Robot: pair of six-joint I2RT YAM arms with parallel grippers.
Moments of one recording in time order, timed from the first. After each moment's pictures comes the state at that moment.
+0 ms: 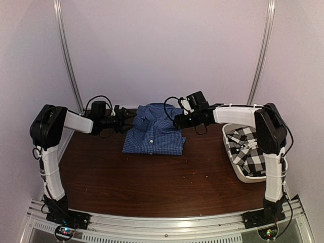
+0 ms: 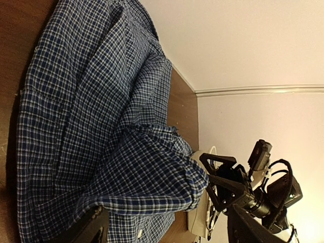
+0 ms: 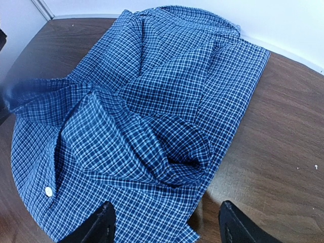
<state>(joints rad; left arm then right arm) -0.26 2.06 1.20 0.48 0.74 -1.09 0.57 2.10 1.63 -0.24 -0.05 0.21</state>
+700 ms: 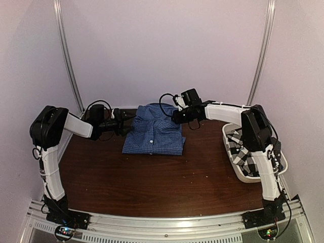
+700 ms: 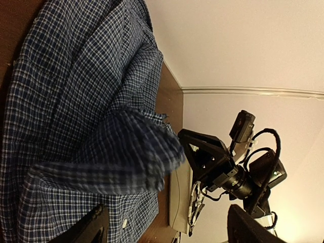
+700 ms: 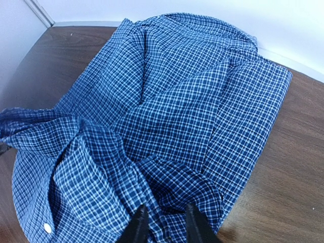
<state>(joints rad) -0.26 2.05 1.12 0.64 0.79 -1.24 0.55 2.31 1.91 -0.30 -0.11 0.22</state>
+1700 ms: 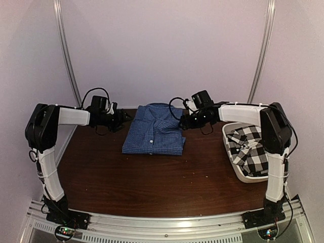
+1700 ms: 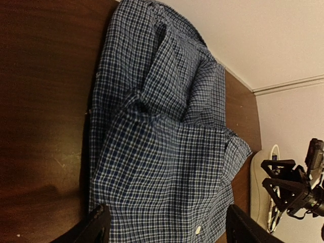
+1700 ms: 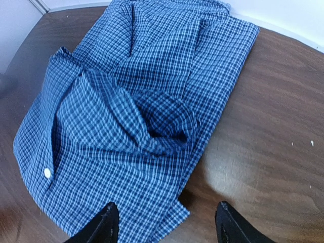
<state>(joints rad) -0.26 1.99 1.32 0.05 0.54 -0.72 0.53 2.09 1.65 -0.34 -0.11 0.22</state>
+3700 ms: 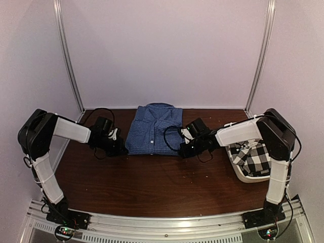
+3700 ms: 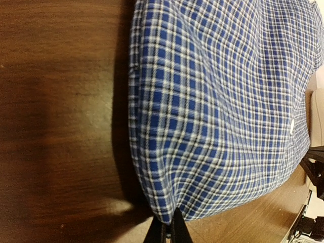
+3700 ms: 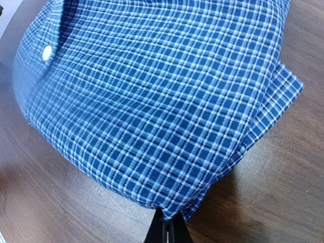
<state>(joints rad) -0.38 1.84 0.94 -0.06 0.40 -0.55 0.70 1.96 1.17 -0.11 -0.14 0.37</state>
